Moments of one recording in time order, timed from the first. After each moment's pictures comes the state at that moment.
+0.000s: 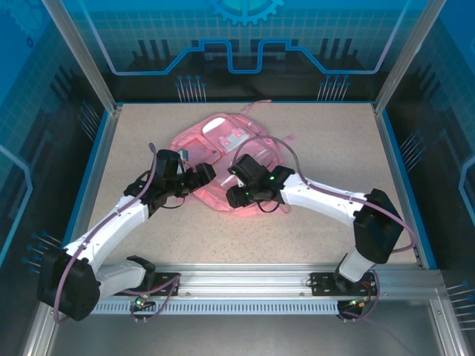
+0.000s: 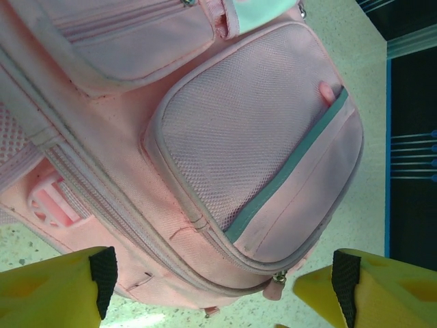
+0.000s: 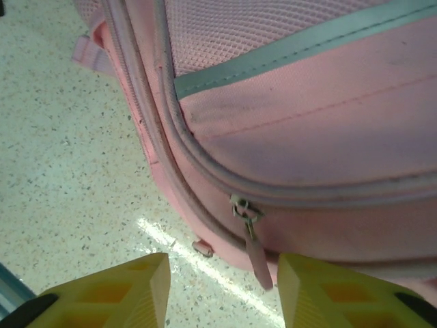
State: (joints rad) left arm -0.34 1.13 0.77 -0.35 0.26 -0.87; right arm 0.89 1.64 1.25 -0.64 0.00 0.44
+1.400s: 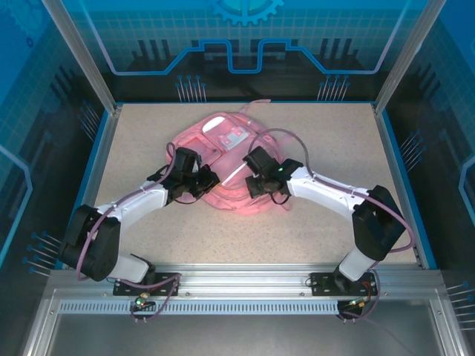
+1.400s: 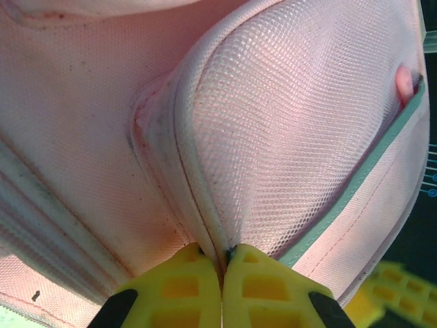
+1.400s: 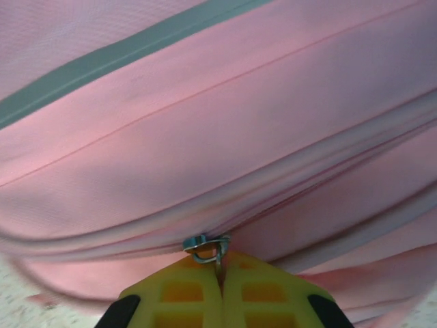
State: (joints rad) left arm -0.36 1.42 0.81 -0.21 0.34 -1.02; right arm 0.72 1.63 1.21 -0.65 0.16 0.35
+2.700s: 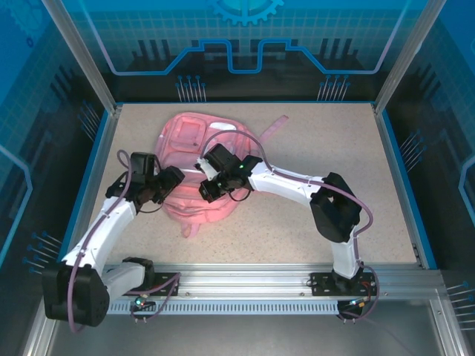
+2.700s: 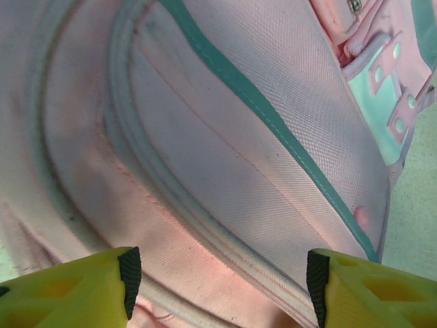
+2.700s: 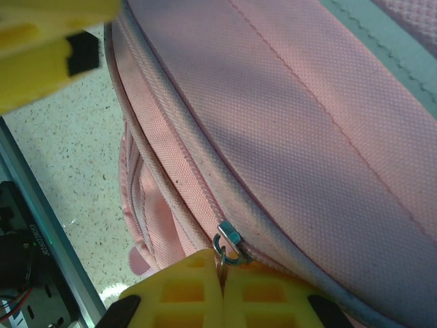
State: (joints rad) left arm -0.08 1.10 0.77 -0.56 0.21 -0.93; right arm 0.90 1.96 1.57 -0.55 -0.30 0.35
